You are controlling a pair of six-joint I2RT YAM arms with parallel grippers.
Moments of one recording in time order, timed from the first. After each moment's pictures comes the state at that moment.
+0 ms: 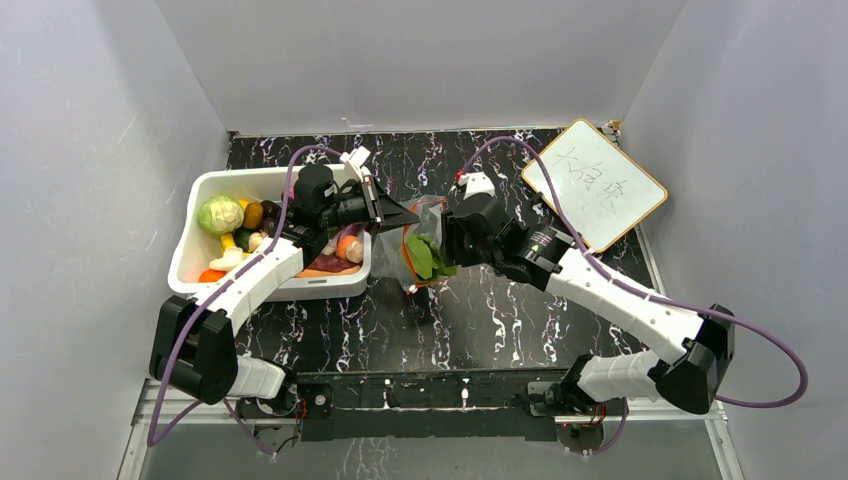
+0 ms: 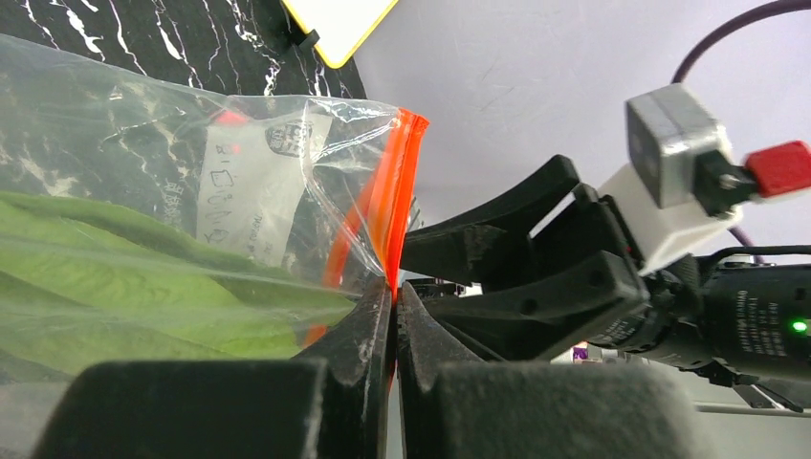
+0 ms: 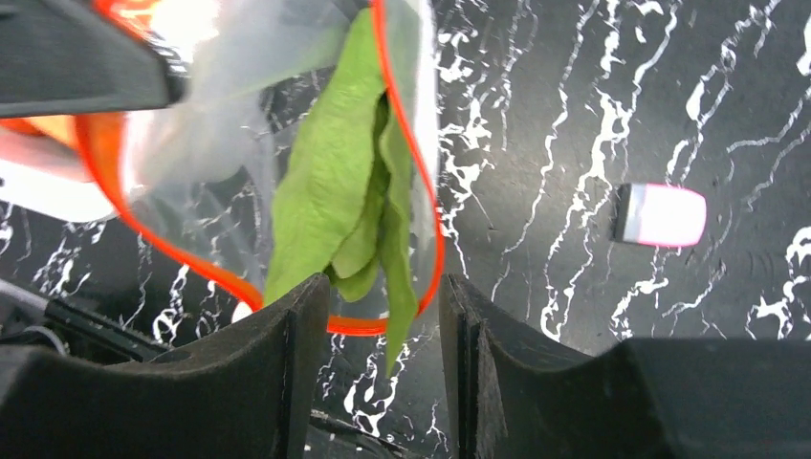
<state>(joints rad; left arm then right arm) -0.40 1.36 0.93 0.16 0.80 -0.99 0.88 1.27 1.22 -0.65 0.26 0.50</state>
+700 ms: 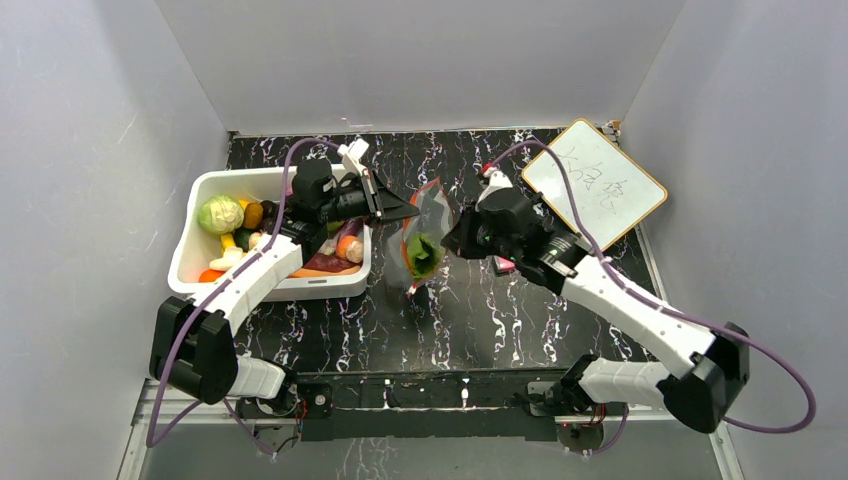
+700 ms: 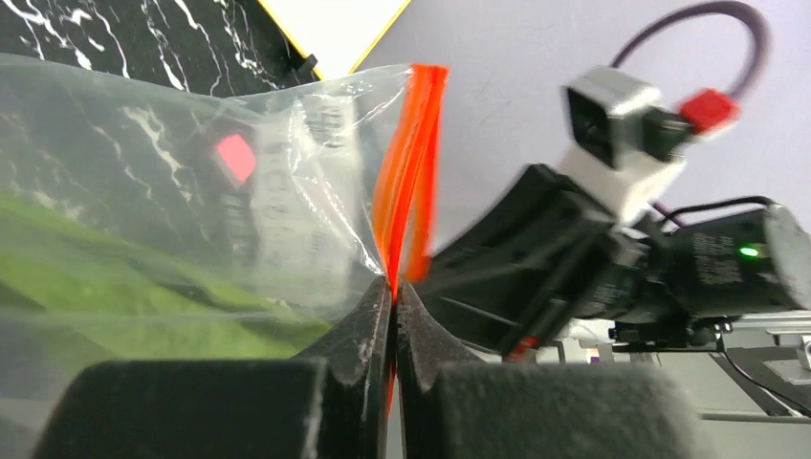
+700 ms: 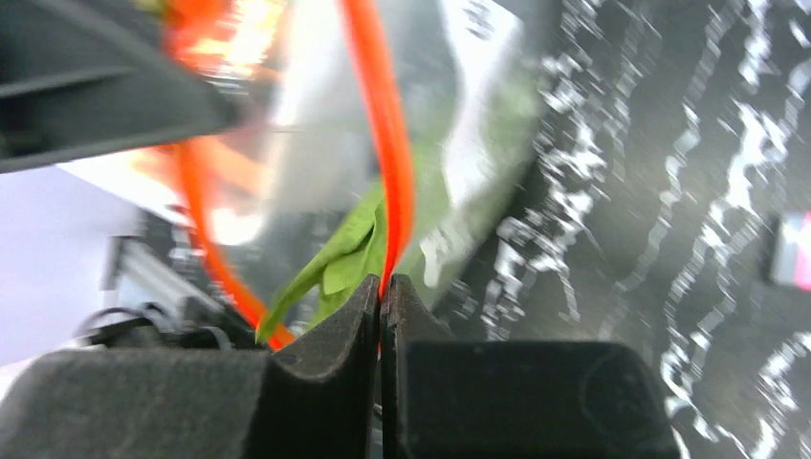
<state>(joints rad) -0.40 1.37 0.95 0.17 0.79 -0.98 0.75 1.20 1.05 -0.47 0.04 0.66</state>
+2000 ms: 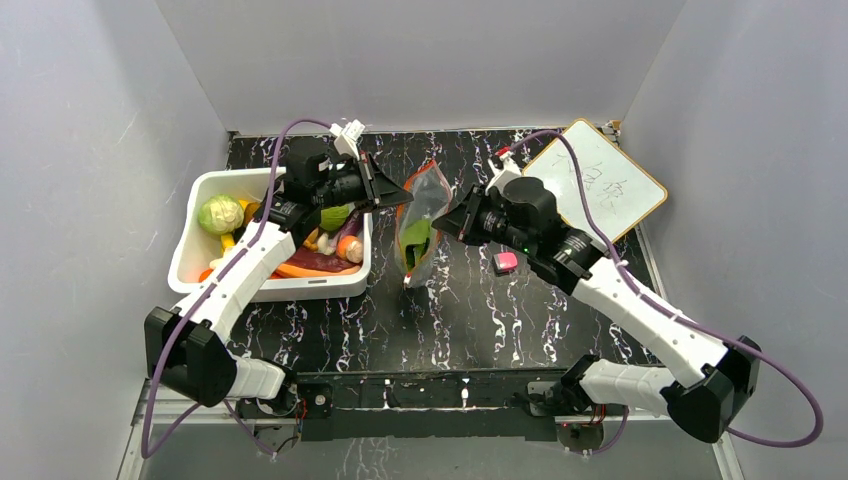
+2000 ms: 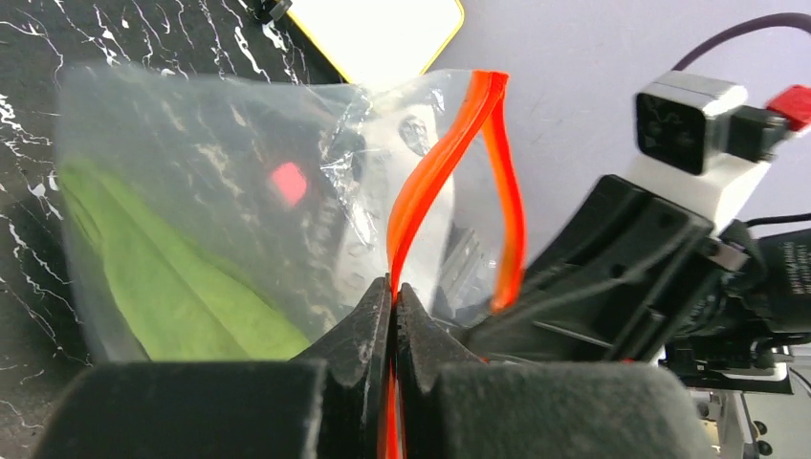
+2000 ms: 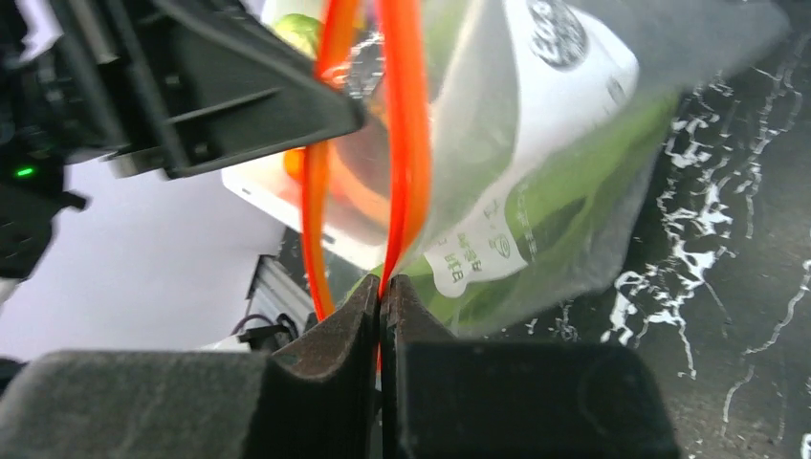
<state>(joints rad) -0.40 1.35 1.19 -0.18 0.66 -0.78 0.70 1.14 1.09 -0.29 -0.12 0.79</state>
